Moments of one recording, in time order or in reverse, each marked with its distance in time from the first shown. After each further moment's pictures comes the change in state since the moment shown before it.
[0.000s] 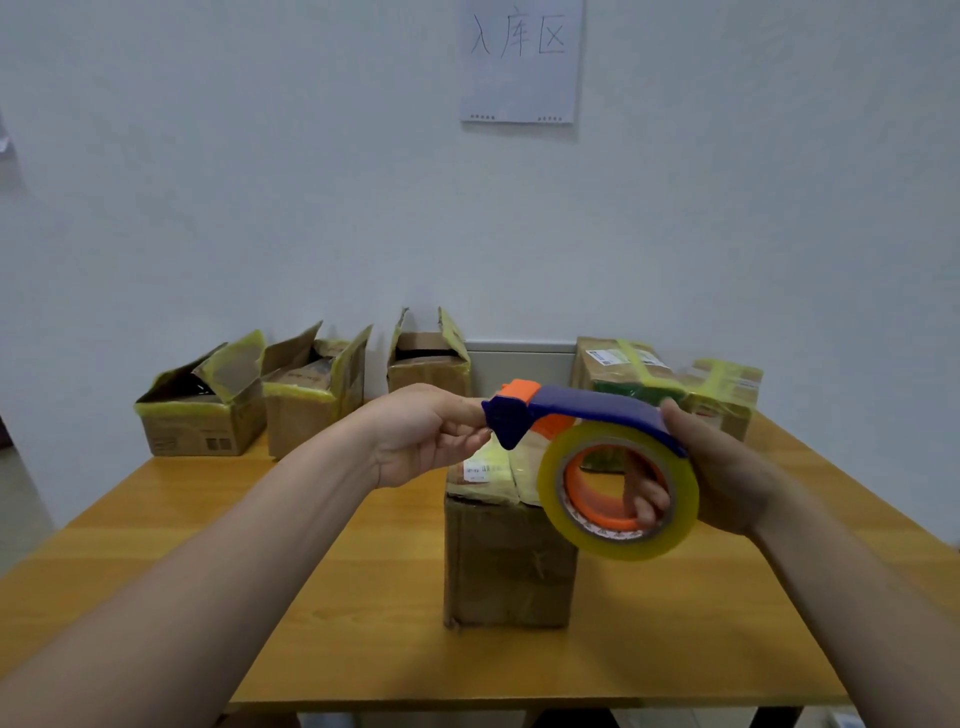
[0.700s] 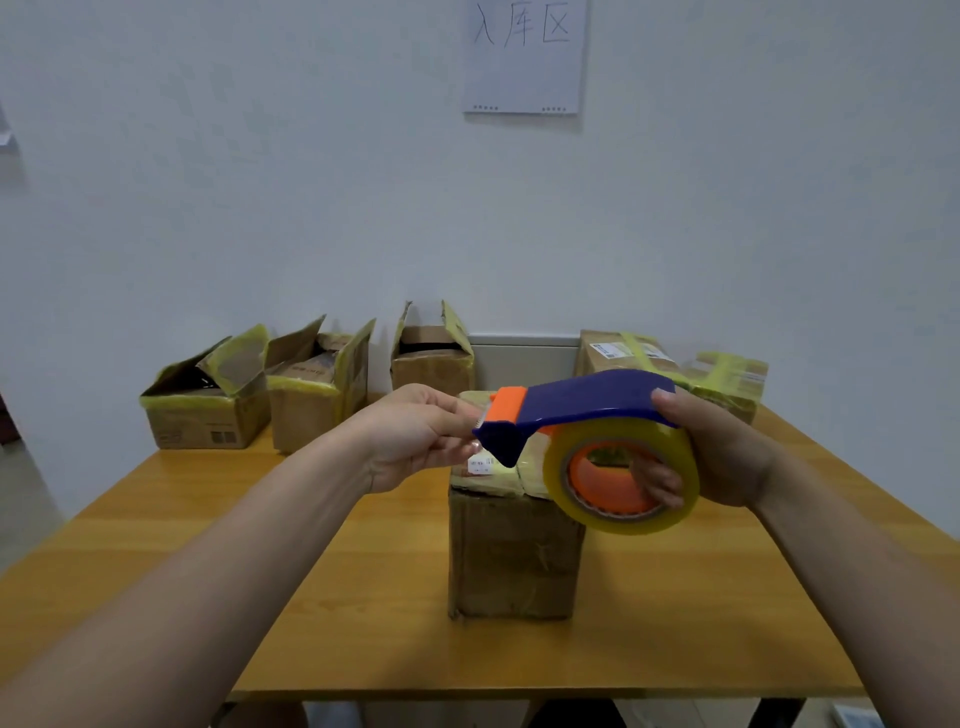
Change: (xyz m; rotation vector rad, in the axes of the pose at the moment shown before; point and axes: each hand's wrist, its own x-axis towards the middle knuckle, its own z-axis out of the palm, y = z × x) left_hand -0.009 -0.010 -0.007 0.226 0.034 0.088; right_hand 0.007 -0.013 0.002 -0.063 -0.094 -0.038
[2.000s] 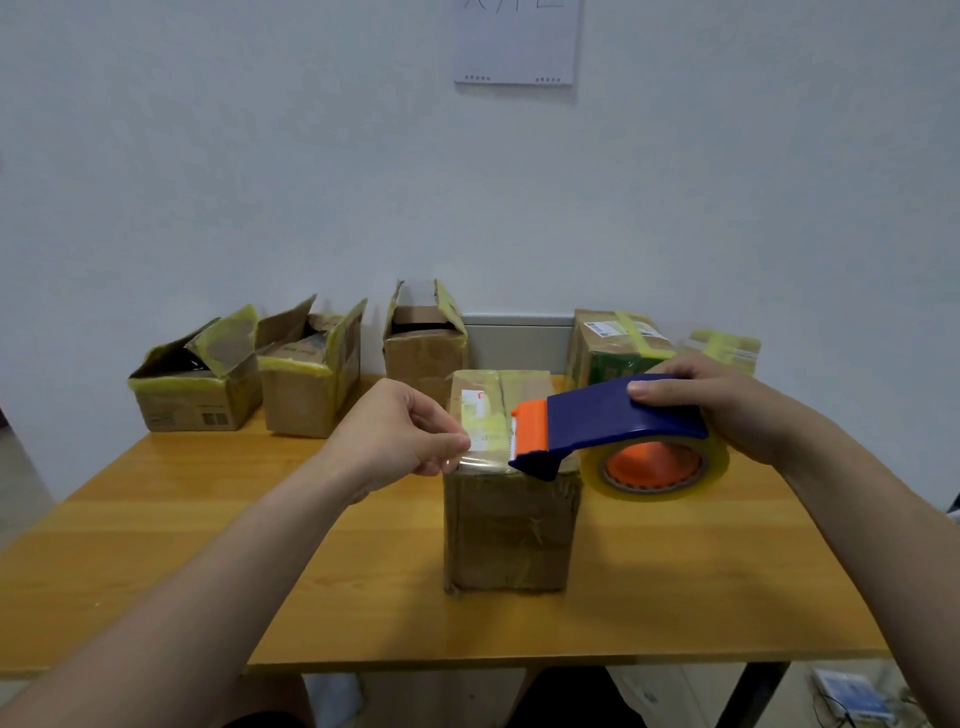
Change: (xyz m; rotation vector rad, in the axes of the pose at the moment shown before) left_hand -0.019 -0.025 0.003 0.450 0.223 0.167; right_hand -0.006 -0.007 -0.017 -0.475 0.259 0.098
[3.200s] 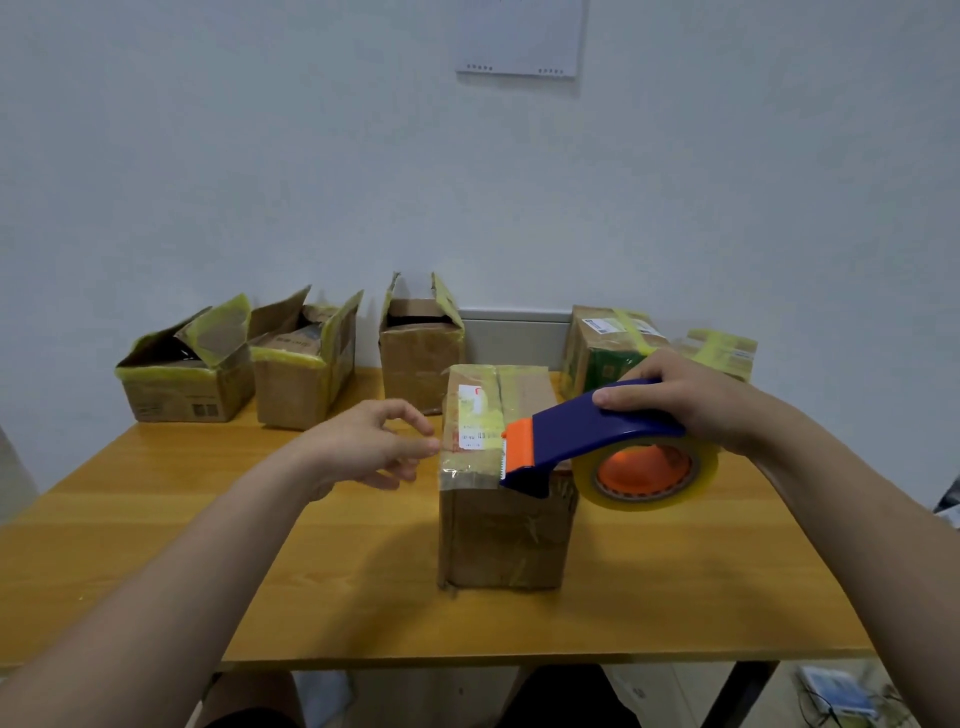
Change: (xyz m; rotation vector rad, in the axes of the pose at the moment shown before) left_hand 0.023 -0.040 -0.016 -0.044 -0.174 -0.193; right_hand 0.018 -0.005 0.012 -0.217 -0.038 0.026
